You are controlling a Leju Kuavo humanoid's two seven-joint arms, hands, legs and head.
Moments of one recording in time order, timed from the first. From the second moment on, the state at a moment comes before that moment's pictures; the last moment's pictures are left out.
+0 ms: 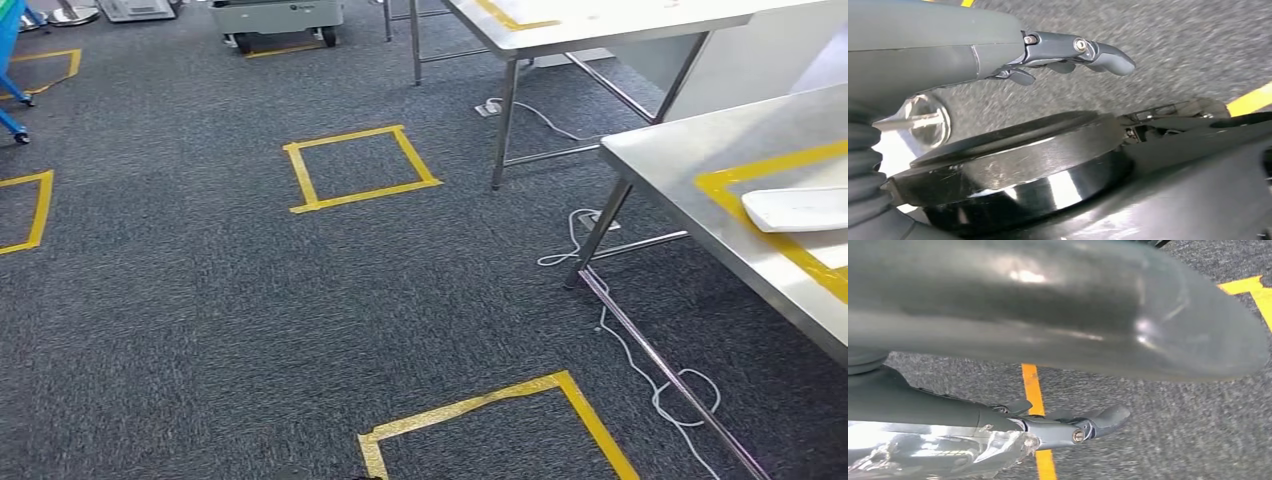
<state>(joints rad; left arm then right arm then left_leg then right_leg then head) -0.03 -0.19 0.53 -0.22 -0.82 0.07 -0.04 -0.04 0.15 -1.00 -0.22 1.31 -0.03 -0.34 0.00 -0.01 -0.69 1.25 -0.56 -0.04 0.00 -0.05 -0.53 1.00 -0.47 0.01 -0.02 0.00</state>
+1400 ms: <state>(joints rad) -0.02 -0.19 0.55 -0.22 -0.84 0.06 -0.06 -0.05 0.17 -1.00 -0.21 1.31 -0.04 -0.34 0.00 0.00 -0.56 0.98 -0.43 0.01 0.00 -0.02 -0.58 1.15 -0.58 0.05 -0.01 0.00</state>
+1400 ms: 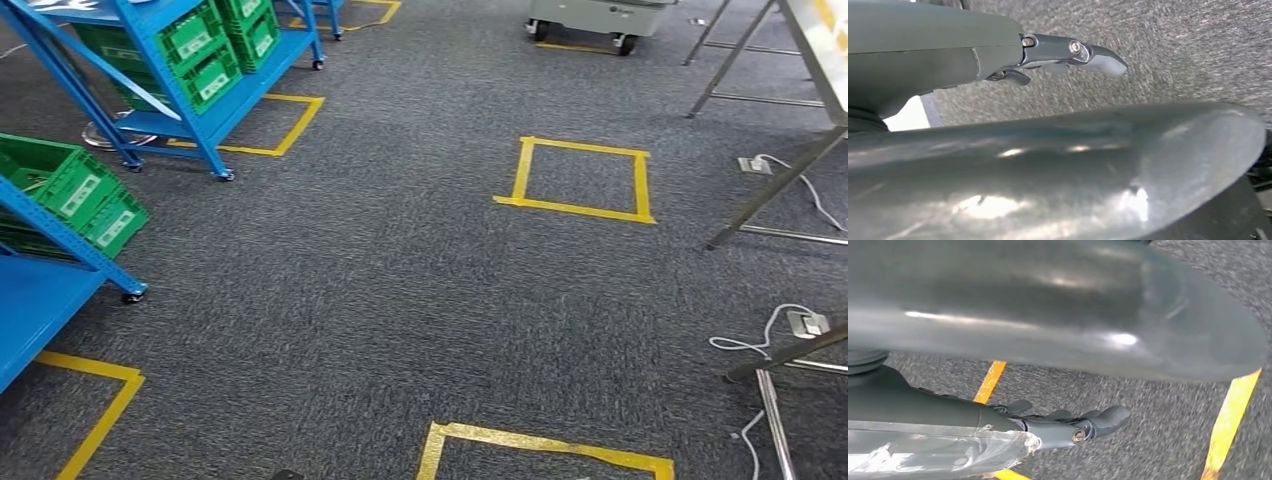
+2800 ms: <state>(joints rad) -0.02 -0.19 0.55 -0.21 -0.88 0.04 -0.09 -0.05 0.17 -1.00 -0.21 1.31 -0.05 -0.34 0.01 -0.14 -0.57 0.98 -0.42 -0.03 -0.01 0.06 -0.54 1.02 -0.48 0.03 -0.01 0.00</state>
